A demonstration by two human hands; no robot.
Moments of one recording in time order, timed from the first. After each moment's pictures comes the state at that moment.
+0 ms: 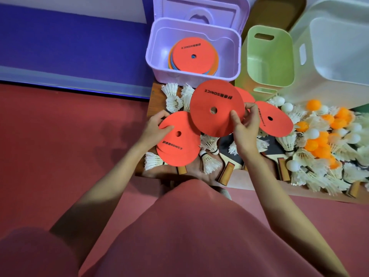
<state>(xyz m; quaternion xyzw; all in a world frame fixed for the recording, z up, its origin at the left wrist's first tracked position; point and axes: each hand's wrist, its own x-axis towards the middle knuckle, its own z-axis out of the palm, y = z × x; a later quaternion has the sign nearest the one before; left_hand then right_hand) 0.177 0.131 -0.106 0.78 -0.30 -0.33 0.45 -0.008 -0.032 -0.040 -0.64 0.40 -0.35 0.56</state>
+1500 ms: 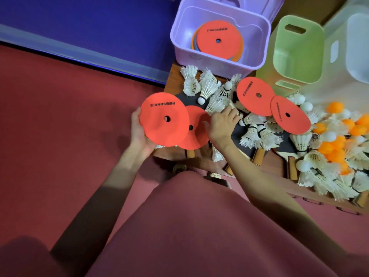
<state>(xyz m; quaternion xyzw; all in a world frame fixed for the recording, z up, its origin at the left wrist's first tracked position) 0.136 0.201 -0.079 0.46 0.21 -0.38 0.77 0.041 0.027 -0.089 -0.90 0.41 0.10 0.05</state>
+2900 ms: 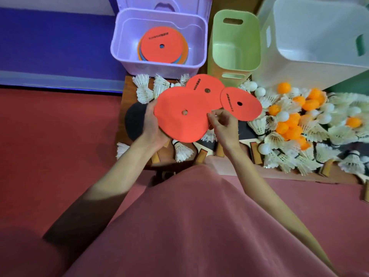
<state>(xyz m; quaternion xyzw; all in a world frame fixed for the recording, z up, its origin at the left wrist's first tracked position) 0.061 0.055 -0.031 0.50 0.06 -0.50 0.71 -0.080 -0.058 -0.051 -0.64 0.45 -0.23 0.58</state>
